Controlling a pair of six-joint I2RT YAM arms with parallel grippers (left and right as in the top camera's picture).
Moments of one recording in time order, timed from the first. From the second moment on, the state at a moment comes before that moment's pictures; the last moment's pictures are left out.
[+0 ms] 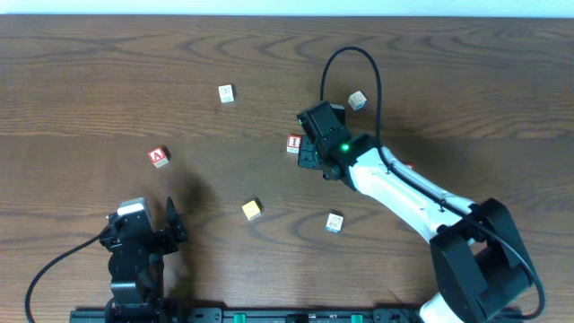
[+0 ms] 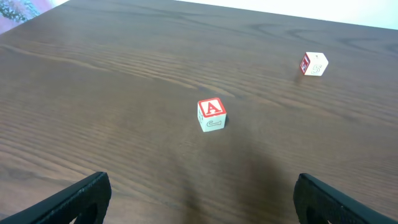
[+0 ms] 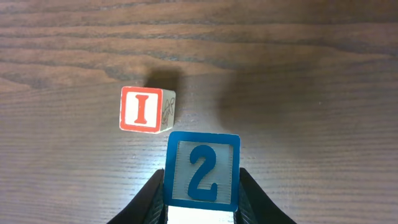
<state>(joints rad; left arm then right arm) 0.01 0.01 0.15 -0.53 -0.19 -0.12 0.59 1.76 1.13 -0.46 0.12 0.69</state>
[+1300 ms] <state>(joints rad) 0.01 0.01 0.15 -0.53 -0.19 -0.12 0.59 1.89 1.12 -0.30 0.19 0.67</state>
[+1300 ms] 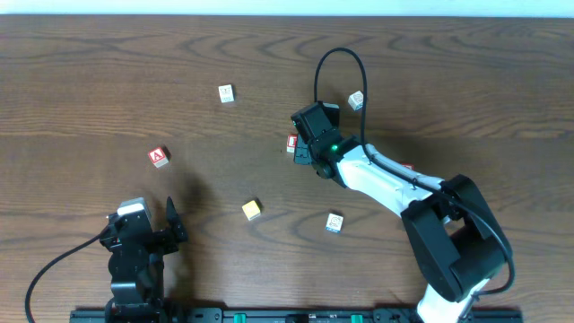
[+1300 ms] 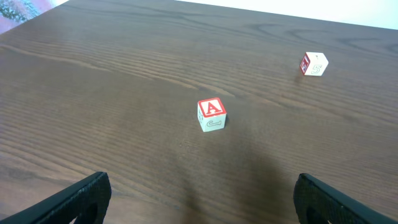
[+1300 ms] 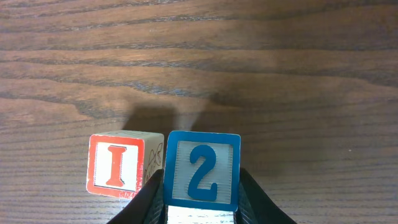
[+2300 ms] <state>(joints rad) 0.01 0.01 0.15 -0.53 -0.19 -0.12 0.59 1.92 1.12 -0.28 0.20 0.67</state>
